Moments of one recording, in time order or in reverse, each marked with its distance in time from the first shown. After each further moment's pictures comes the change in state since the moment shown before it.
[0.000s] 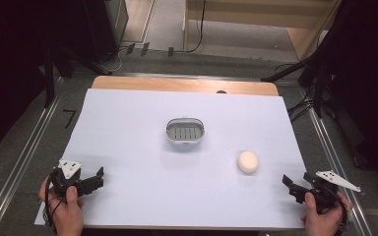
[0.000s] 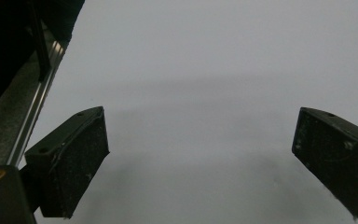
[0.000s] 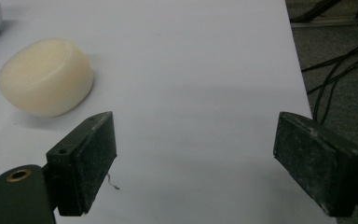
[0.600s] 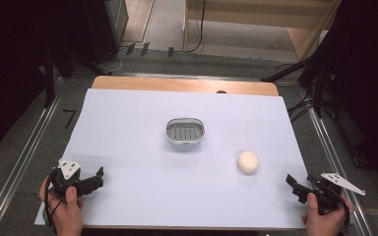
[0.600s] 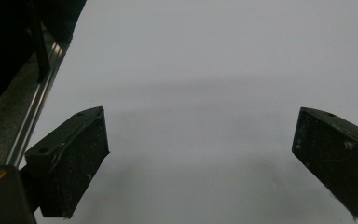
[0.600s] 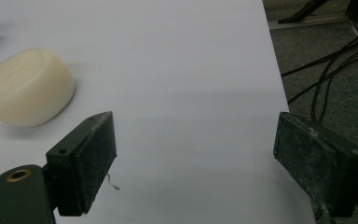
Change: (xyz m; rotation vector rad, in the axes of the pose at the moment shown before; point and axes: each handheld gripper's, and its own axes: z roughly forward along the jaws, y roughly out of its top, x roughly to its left) left arm 0.001 0.000 -0.001 -0.006 0.000 -0.002; right arm -0.013 -0.007 0.000 -0.038 -0.019 0.061
